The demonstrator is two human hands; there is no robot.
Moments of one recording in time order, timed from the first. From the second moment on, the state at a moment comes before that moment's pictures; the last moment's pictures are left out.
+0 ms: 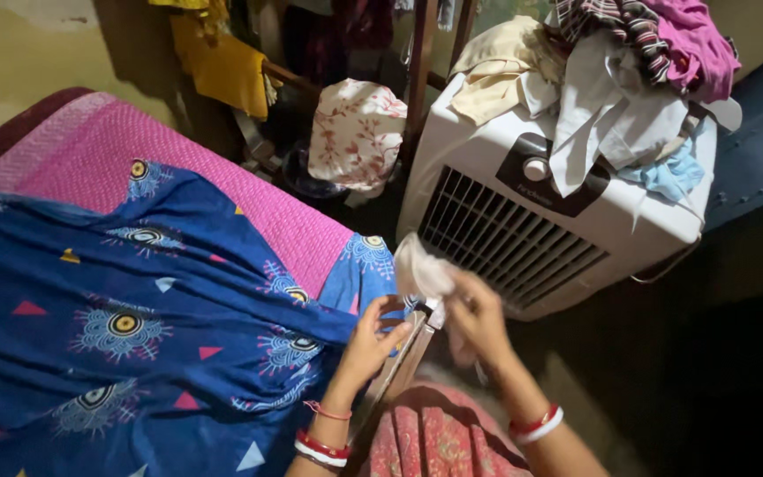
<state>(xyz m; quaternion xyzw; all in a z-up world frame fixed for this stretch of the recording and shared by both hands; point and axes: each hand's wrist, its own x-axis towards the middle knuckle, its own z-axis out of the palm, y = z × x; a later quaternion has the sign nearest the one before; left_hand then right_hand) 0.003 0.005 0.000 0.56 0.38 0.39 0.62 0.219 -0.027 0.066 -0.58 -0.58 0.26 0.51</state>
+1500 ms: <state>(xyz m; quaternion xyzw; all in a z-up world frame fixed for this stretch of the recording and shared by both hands) -0.122 0.216 -0.139 0.77 0.58 -0.15 0.24 0.212 0.124 -0.121 -0.42 -0.90 0.10 0.10</state>
